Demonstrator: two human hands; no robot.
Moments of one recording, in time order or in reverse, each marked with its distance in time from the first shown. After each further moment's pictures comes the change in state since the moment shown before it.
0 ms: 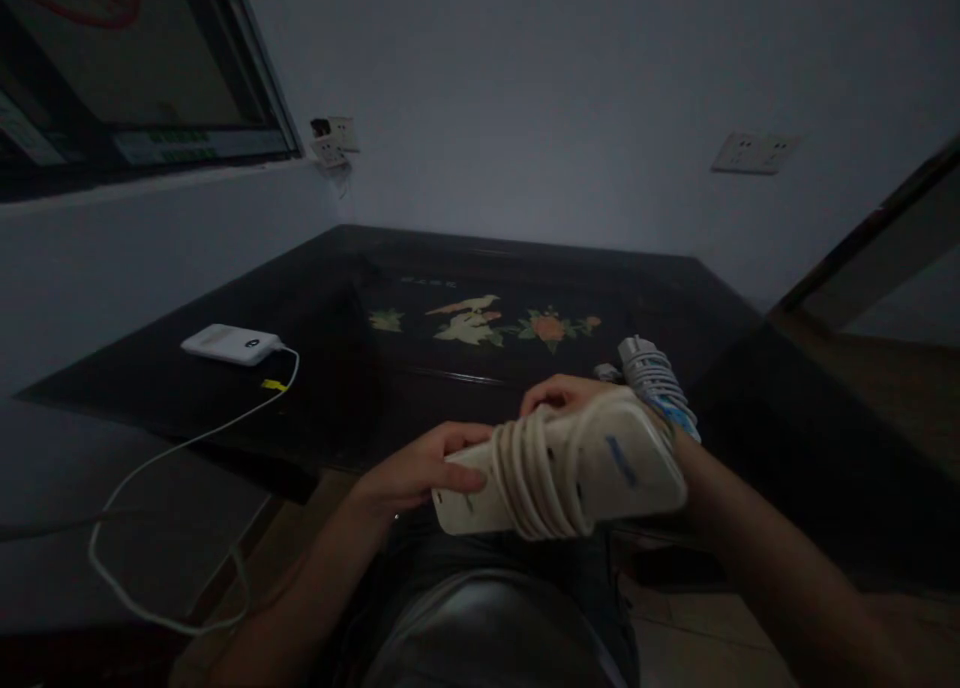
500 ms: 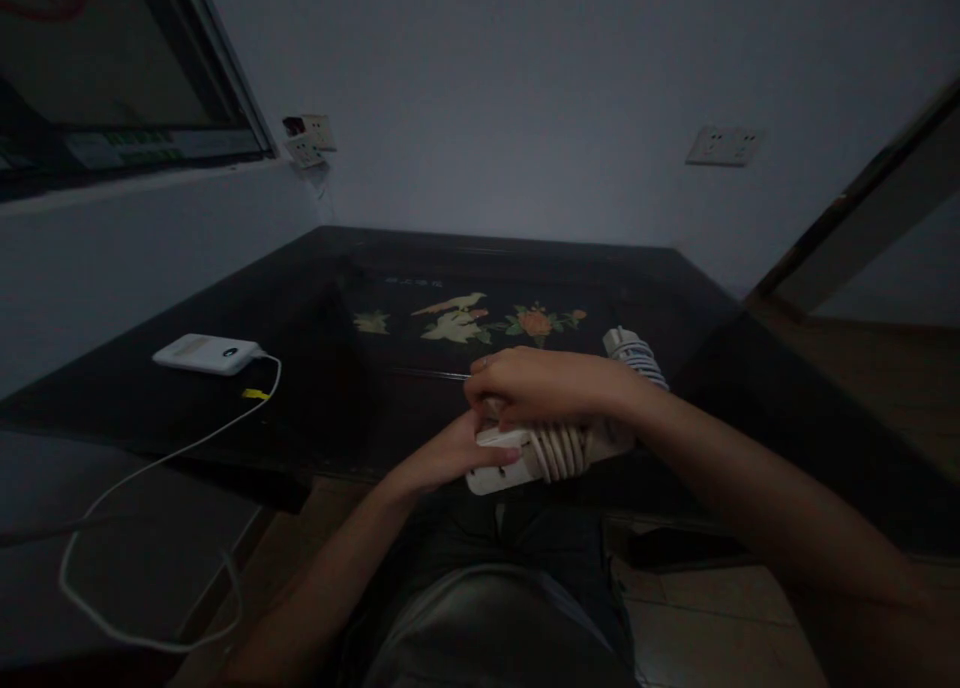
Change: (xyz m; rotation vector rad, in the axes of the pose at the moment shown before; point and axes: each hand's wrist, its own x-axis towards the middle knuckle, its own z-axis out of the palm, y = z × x) left_hand 0.046 -0.024 -0.003 0.312 0.284 0.017; right_hand 0.014 -0.108 0.023 -0.965 -0.079 -0.127
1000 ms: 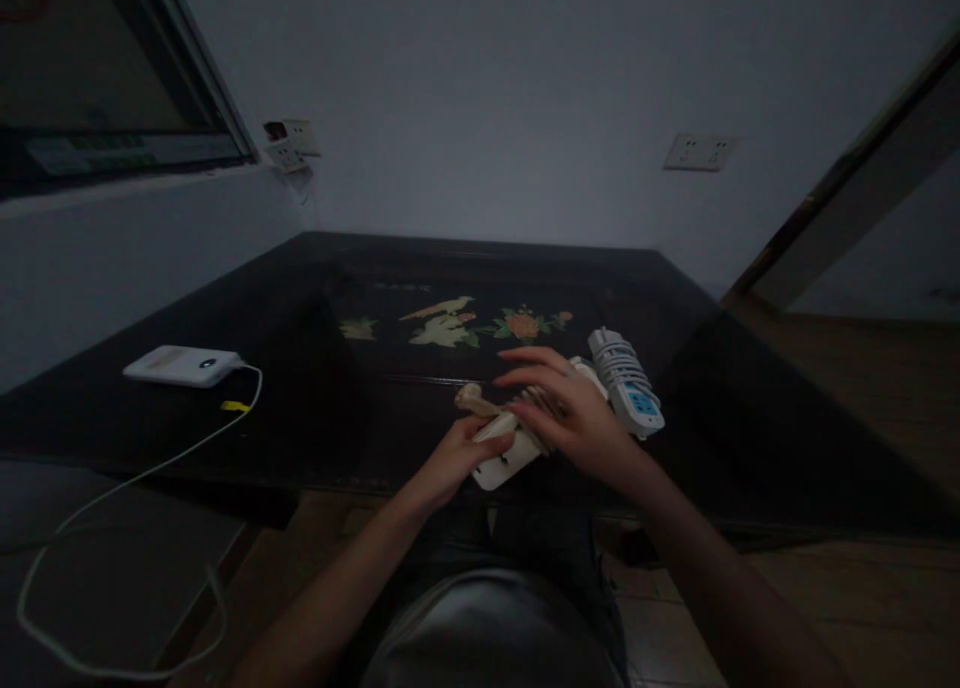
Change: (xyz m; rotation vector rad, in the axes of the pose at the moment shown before) left_hand 0.016 -0.021 0.017 -0.199 0.121 -0.017; right_hand -0.055 -0.004 0.068 0.336 0.867 0.210
